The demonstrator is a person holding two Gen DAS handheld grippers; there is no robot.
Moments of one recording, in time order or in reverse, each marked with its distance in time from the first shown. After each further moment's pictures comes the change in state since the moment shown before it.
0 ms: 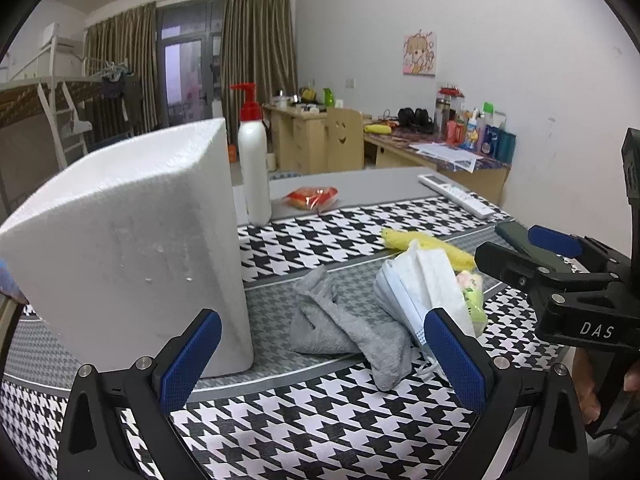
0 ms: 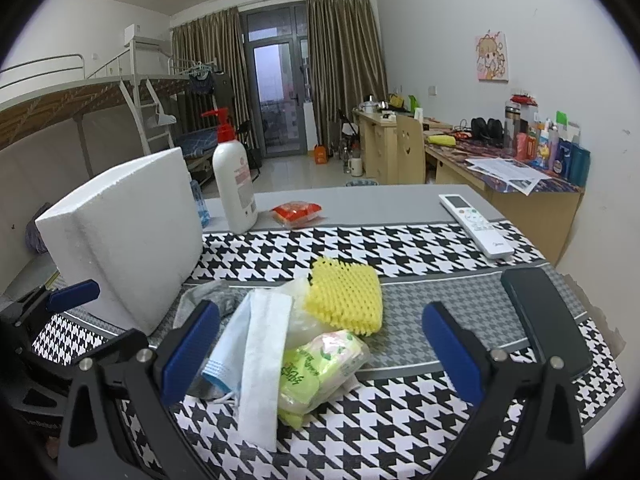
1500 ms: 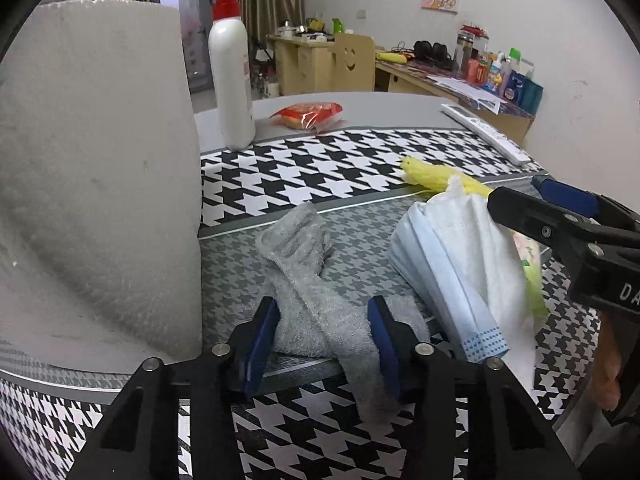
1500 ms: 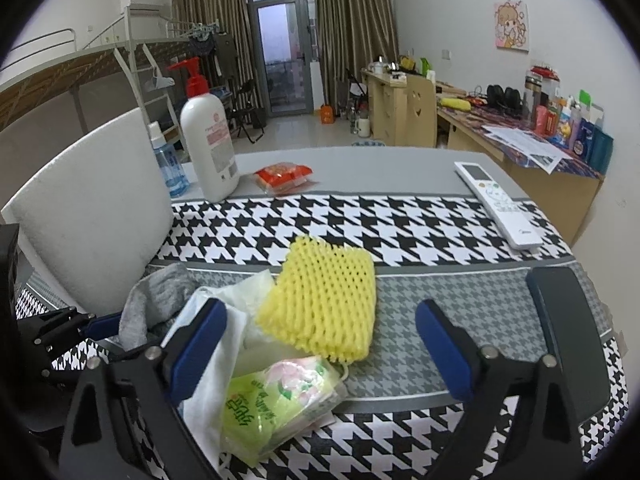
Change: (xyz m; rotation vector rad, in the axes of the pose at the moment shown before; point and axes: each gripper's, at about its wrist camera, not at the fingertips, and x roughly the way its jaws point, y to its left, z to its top) left arm 0.083 -0.009 -0.002 -0.029 0.271 0.019; right arm 0.061 -0.021 0.008 -0.011 0.169 0.028
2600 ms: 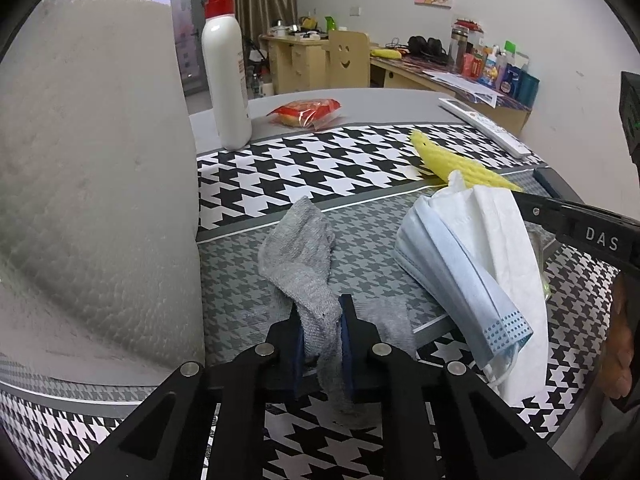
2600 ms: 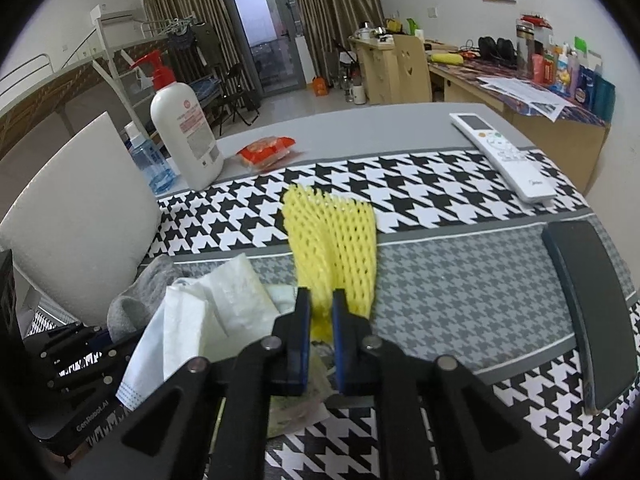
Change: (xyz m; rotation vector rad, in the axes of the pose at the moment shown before) left arm 0.000 0.004 0.000 0.032 -0.001 -0.009; right arm 0.018 -0.022 -0.003 0.127 0.094 0.049
